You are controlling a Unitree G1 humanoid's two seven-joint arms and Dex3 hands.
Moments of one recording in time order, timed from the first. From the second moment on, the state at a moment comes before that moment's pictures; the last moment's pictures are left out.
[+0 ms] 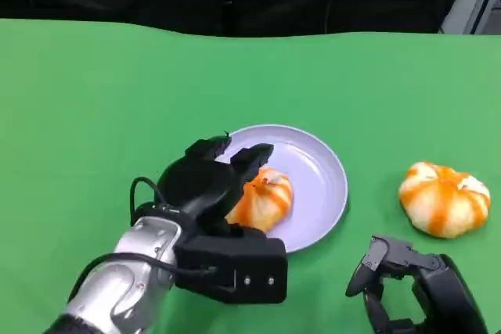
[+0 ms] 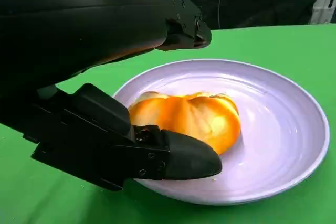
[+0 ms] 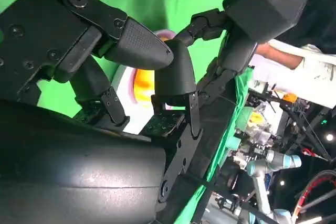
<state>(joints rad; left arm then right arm) -0.41 0.20 -0.55 0.36 0.85 0.00 0.07 0.04 -0.06 0.13 0.51 -0.16 -0.91 0.05</state>
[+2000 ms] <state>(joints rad) 0.18 0.25 -0.12 0.26 0.64 -0.84 0.69 0.04 -0.06 0.13 0.50 -0.16 -0.91 0.06</state>
